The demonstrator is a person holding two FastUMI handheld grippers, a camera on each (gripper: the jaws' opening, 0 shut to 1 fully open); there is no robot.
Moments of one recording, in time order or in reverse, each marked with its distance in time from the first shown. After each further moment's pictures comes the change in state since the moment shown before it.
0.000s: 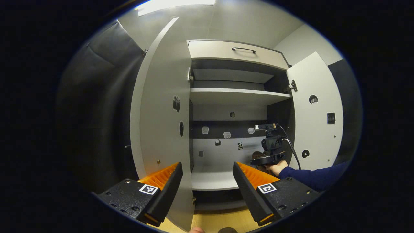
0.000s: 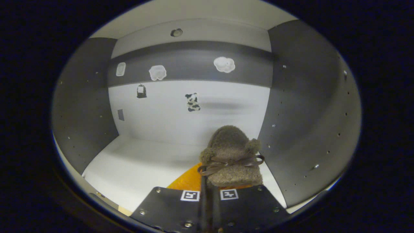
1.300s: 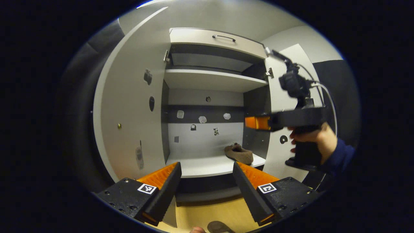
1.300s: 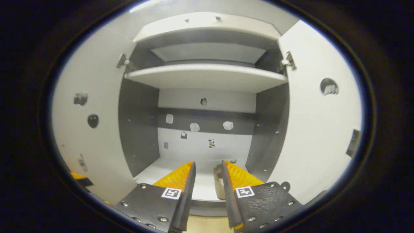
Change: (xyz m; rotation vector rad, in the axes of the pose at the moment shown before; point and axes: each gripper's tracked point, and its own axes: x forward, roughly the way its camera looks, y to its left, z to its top) left arm -0.012 -0.059 -0.071 -0.012 0.119 -0.238; right arm -0.300 0.018 0.082 -0.015 -0.370 0.087
